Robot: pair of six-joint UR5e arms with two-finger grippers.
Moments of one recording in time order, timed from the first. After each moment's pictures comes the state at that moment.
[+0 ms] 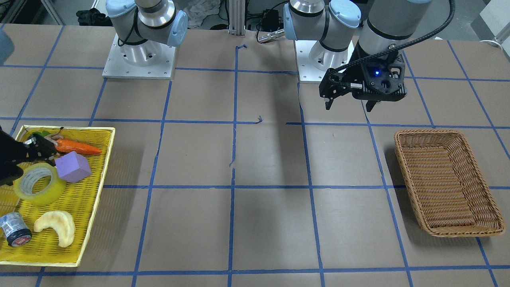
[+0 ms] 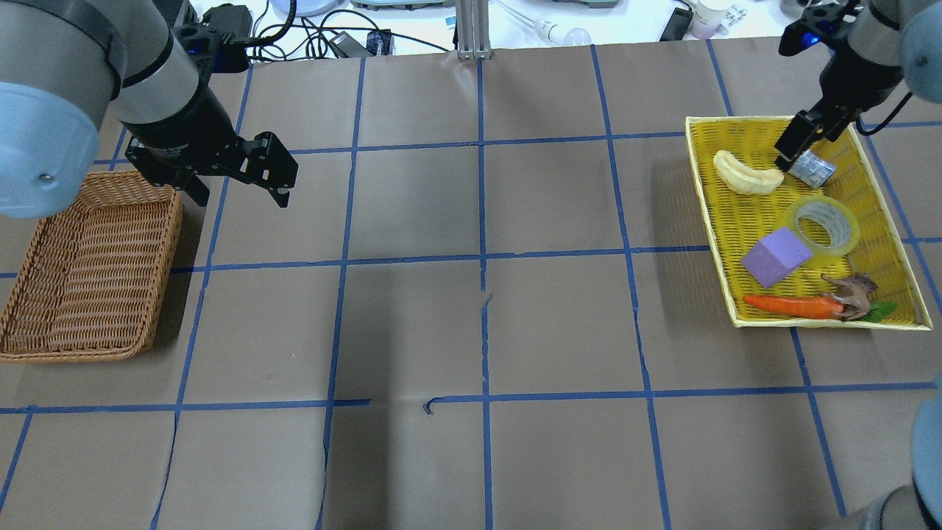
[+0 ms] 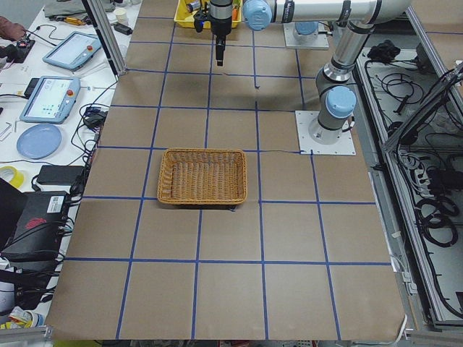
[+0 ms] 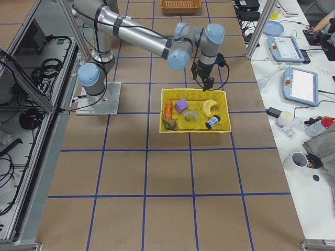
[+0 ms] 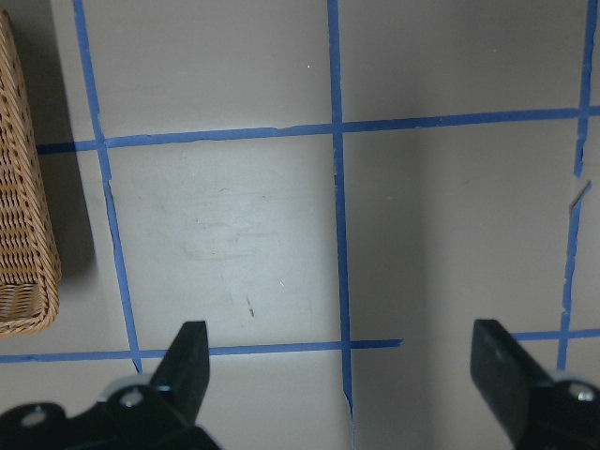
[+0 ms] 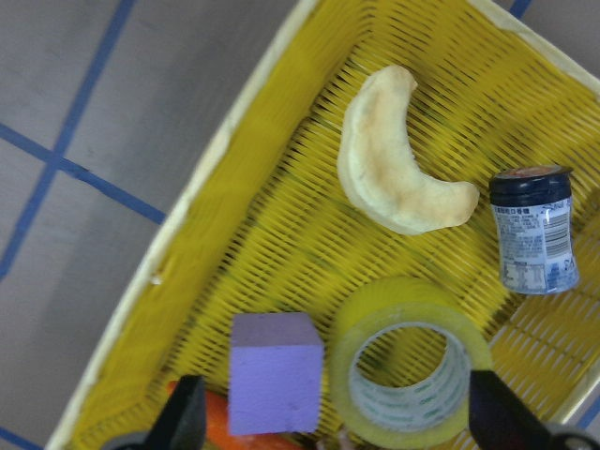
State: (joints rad) left arm -1.55 -1.54 -1.65 -1.51 1.60 0.06; right arm 1.20 -1.23 1.55 -1.86 -1.61 -0.95
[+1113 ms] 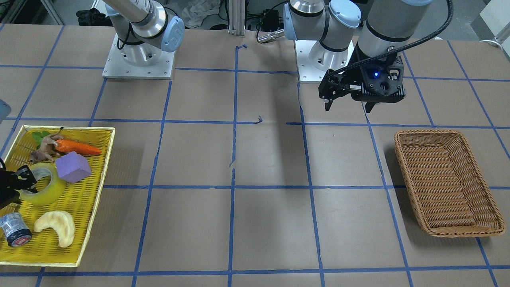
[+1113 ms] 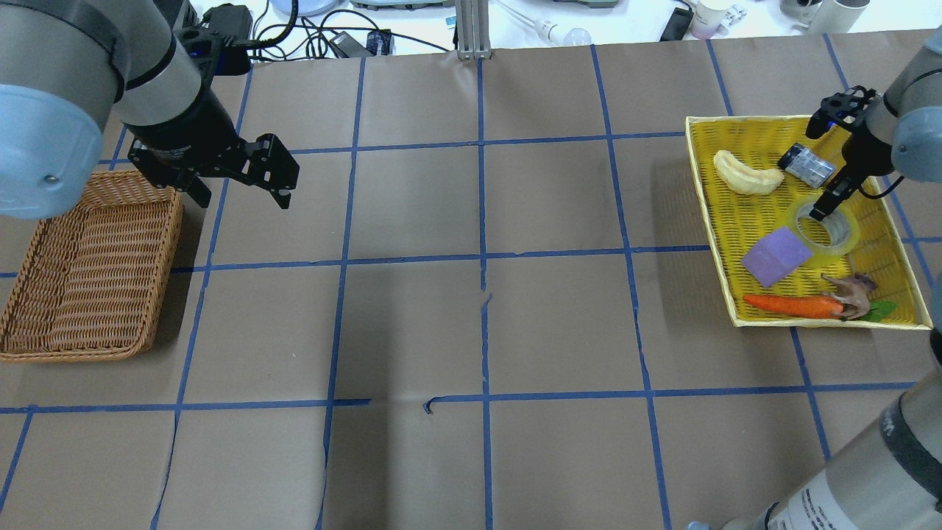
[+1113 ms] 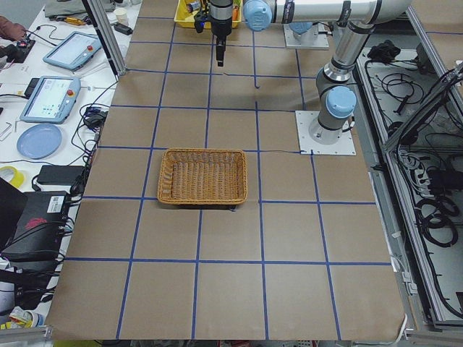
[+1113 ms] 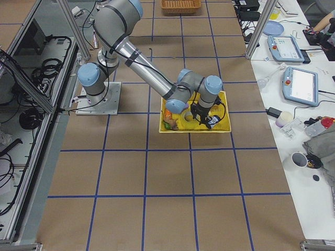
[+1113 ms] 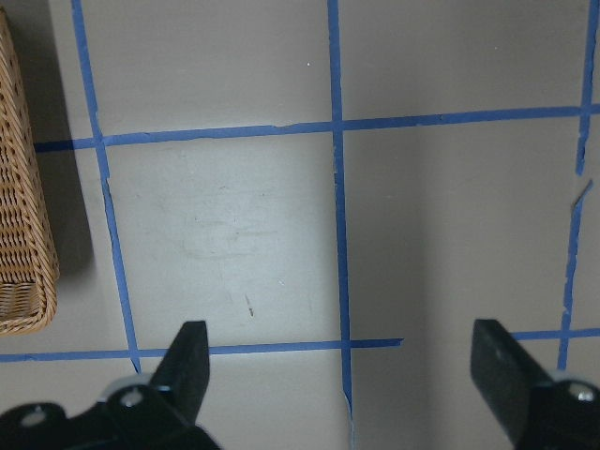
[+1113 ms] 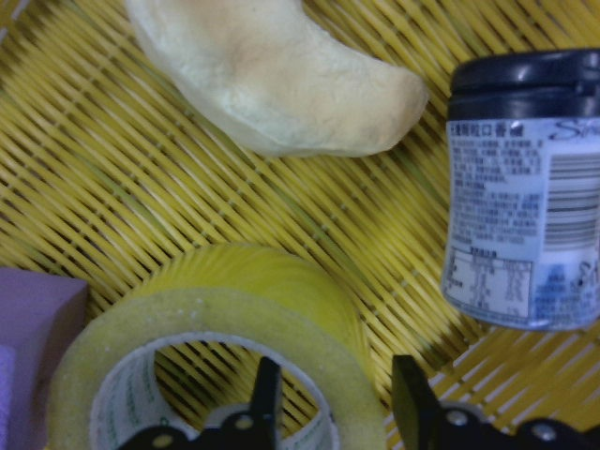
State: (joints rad) left arm -1.55 -1.54 -1.66 -1.50 1.60 0.06; right arm 1.07 -1.06 1.63 -2.09 -1.61 -1.22
